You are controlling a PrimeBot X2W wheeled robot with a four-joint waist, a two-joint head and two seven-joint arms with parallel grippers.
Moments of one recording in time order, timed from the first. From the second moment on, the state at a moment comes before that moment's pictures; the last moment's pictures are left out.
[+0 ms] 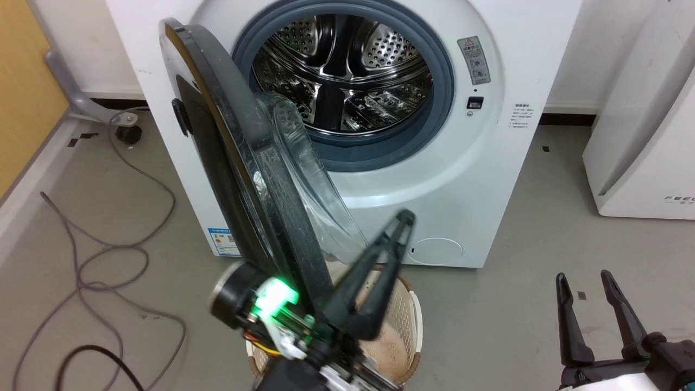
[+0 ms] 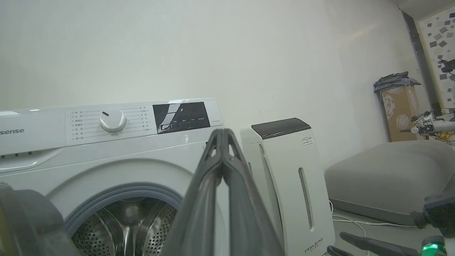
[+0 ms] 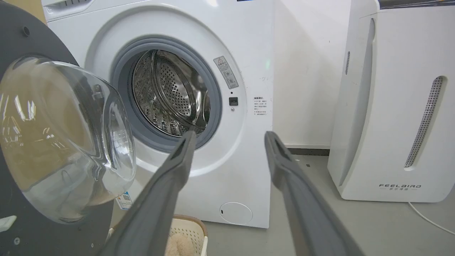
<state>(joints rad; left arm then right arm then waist) -0.14 0.06 -0.51 -0.38 0.01 -0.02 -0.26 0.10 -0.05 -0.05 -0.03 0.13 0.13 -0.26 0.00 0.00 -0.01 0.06</state>
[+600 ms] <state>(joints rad) -0.03 0.07 -0.65 -0.21 0.01 -0.03 -0.26 0.10 -0.05 -0.05 -0.03 0.14 0.13 -0.26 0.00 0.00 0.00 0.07</state>
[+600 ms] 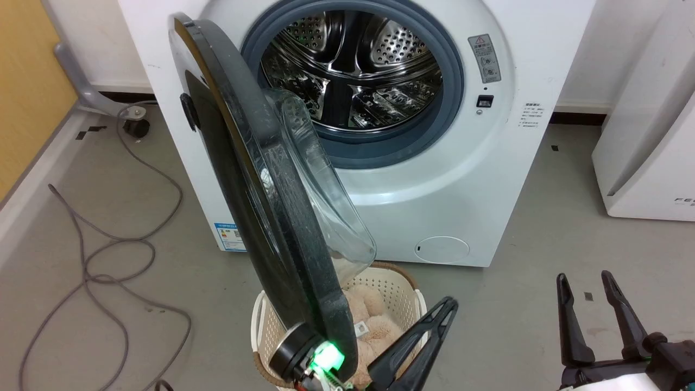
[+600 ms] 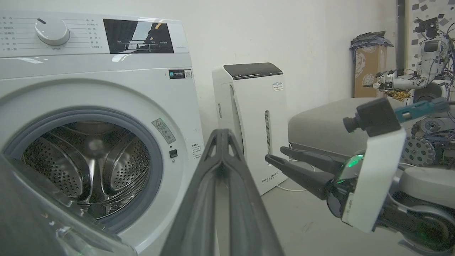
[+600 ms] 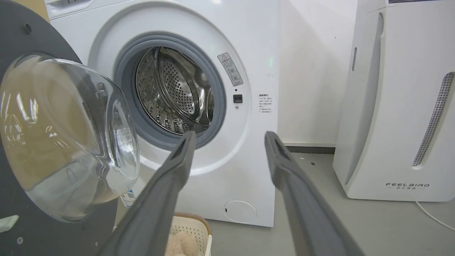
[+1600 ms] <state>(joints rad) 0.00 0.08 -0.56 0.03 -0.04 0.03 -0.26 0.10 -0.05 -0.05 0.00 0.14 0.13 -0.26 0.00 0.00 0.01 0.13</state>
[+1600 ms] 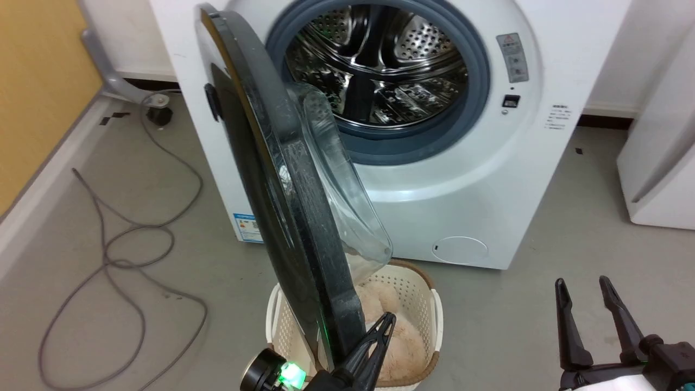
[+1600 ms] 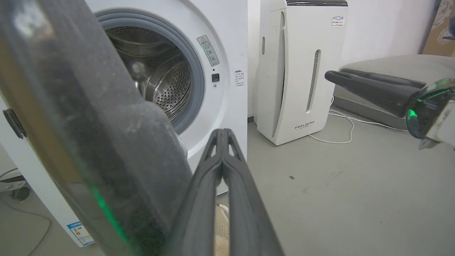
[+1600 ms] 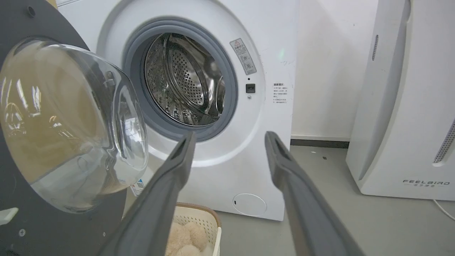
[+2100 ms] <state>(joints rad) 0.05 0.12 -0.51 0.00 -0.04 0.05 -0.26 0.10 -0.05 -0.03 0.00 0.15 0.13 -0.26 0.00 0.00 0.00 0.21</state>
